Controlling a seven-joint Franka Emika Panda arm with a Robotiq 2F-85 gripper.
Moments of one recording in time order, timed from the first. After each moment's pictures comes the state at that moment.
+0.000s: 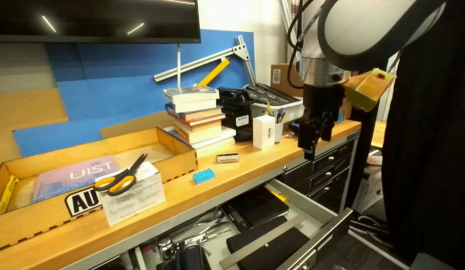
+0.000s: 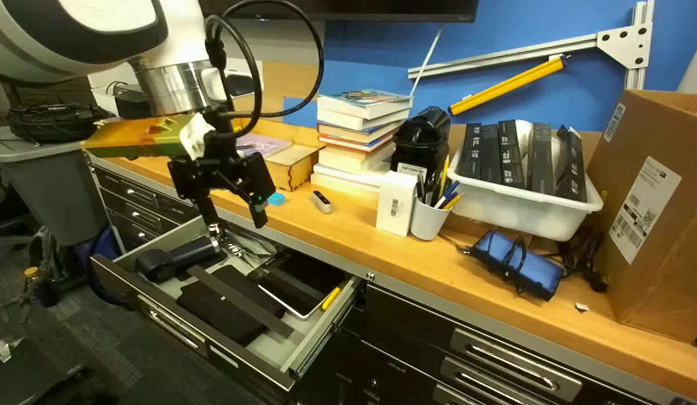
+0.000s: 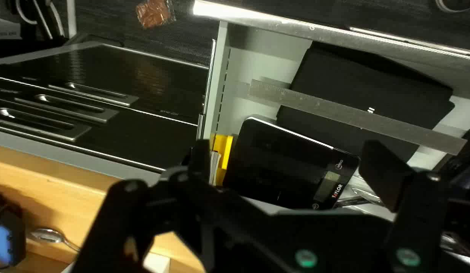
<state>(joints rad) -0.05 -0.46 0.00 -2.62 -0.27 2.25 -0.12</state>
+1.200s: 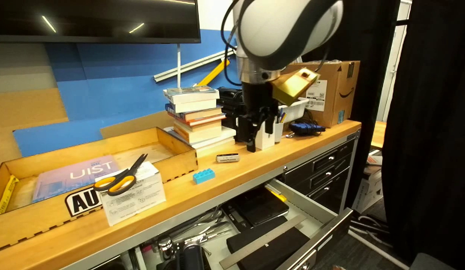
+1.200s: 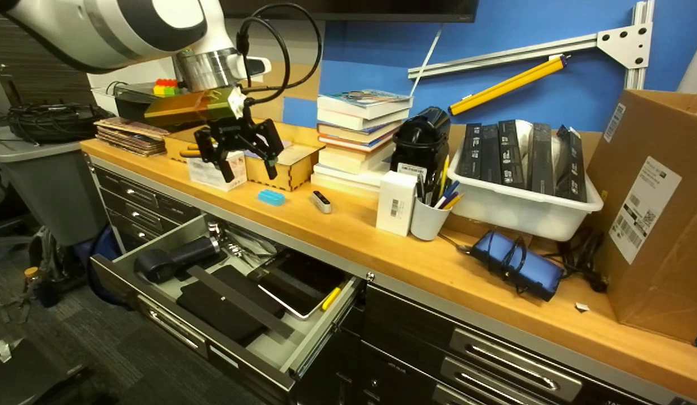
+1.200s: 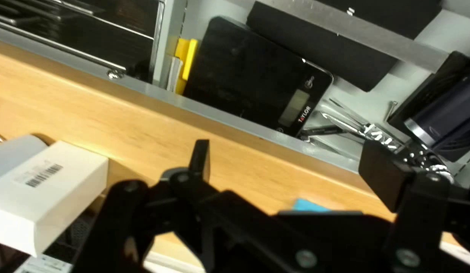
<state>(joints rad) 0.04 -0.14 0.09 -2.30 -0.26 2.28 -0.07</state>
